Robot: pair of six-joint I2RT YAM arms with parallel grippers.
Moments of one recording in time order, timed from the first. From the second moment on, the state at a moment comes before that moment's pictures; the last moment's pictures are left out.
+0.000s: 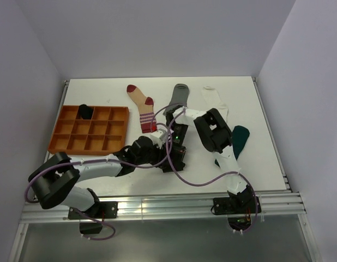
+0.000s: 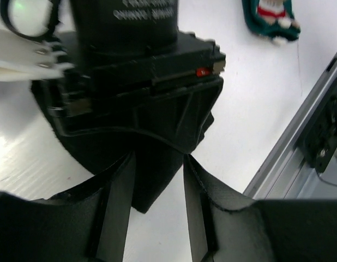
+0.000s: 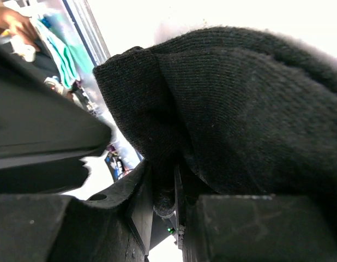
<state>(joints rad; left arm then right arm) -0.91 1.41 0.58 0.31 0.13 -0.49 0.60 2.37 1.68 -1.49 -0.75 -0.75</state>
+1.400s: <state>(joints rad) -0.65 1.82 0.64 0.53 0.76 -0.76 0.28 1.69 1.21 -0.88 -0.80 -0.61</state>
